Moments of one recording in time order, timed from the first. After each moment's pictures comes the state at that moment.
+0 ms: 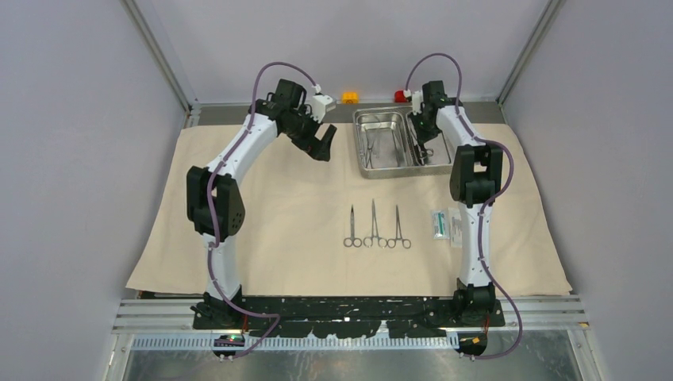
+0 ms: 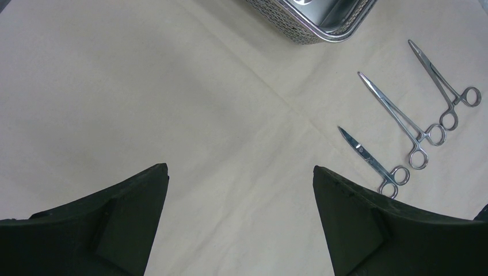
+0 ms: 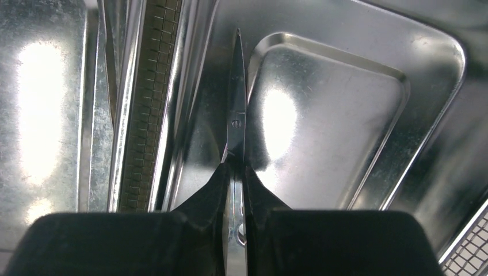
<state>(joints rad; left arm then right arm) -0.37 2.01 1.90 -0.84 0.45 0.30 0.08 2.43 2.14 -0.76 -0.03 -0.29</state>
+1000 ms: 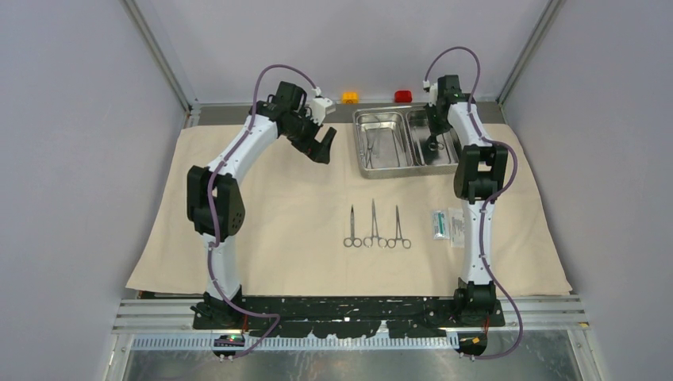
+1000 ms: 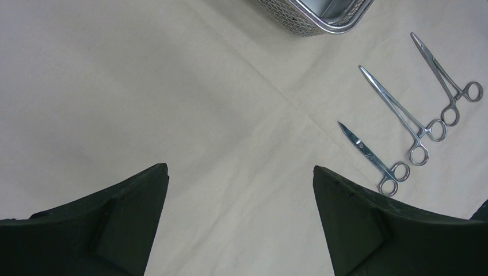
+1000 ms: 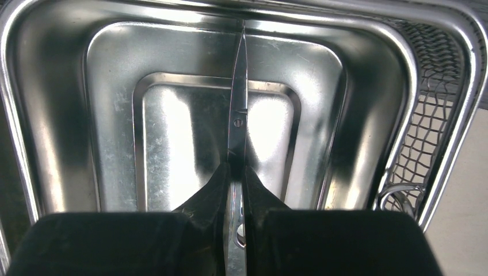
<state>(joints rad) -0.37 2.01 1.88 -0.84 0.45 0.31 0.01 2.53 2.31 -0.77 0.00 -0.20</state>
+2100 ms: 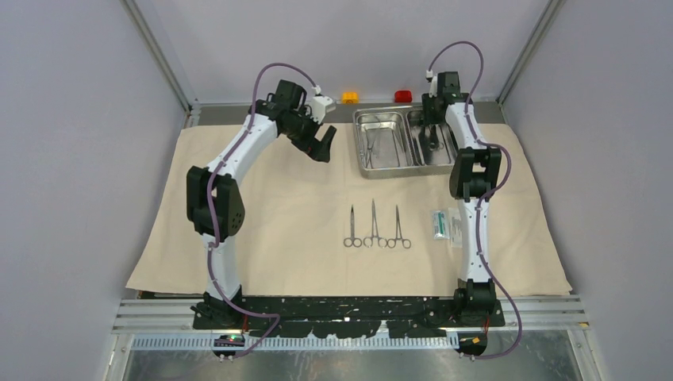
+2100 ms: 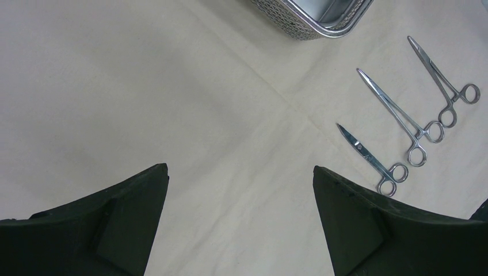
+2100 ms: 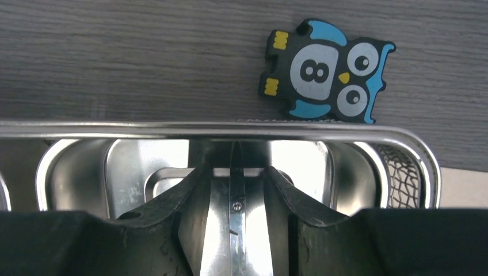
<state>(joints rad) -0.37 2.01 1.88 -0.85 0.45 0.31 0.01 2.65 2.50 -0.69 -0.02 -0.10</state>
